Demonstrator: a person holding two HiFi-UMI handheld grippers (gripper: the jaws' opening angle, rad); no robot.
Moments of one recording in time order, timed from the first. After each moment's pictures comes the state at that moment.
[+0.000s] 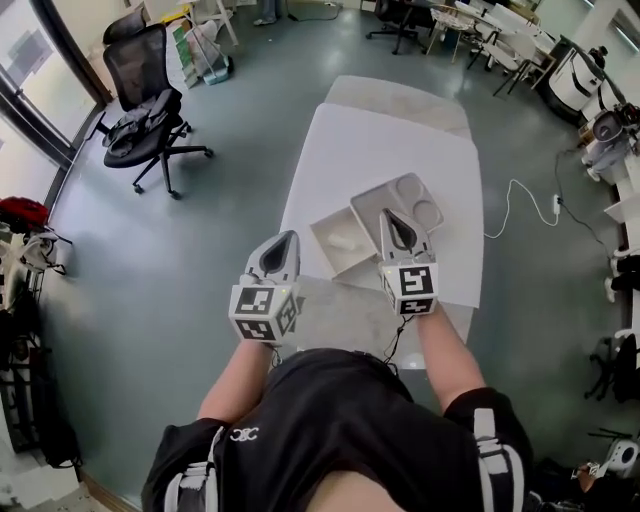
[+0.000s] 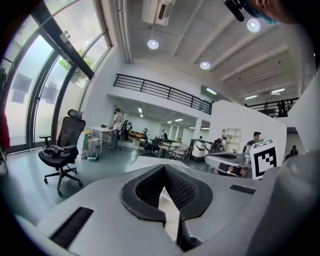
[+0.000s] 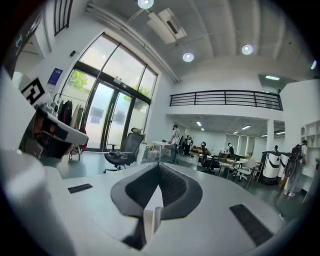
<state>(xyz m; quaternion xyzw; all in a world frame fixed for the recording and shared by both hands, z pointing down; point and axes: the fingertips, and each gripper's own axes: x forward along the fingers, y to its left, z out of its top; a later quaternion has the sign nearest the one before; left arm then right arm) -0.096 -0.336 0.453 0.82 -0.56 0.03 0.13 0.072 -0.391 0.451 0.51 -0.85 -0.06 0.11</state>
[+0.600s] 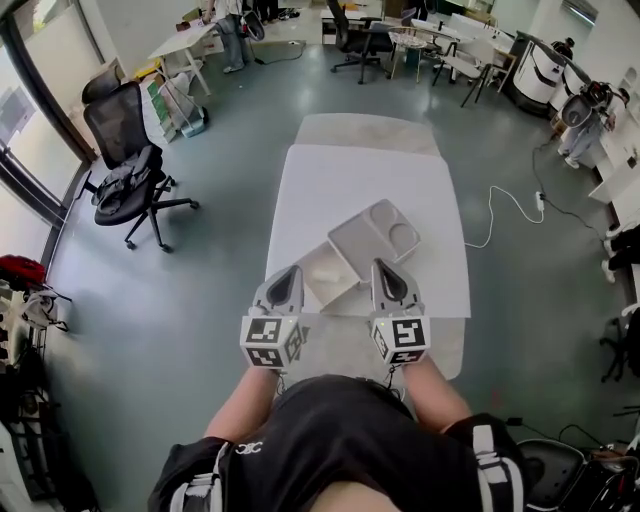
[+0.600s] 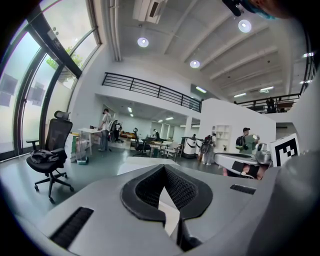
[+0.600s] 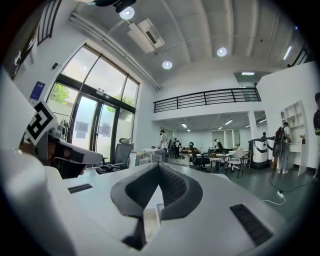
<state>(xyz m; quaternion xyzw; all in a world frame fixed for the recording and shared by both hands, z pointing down) -0.039 -0.339 0.459 0.85 -0.51 0.05 0.11 0.117 -0.335 0.445 0.58 -0.82 -0.02 0.03</state>
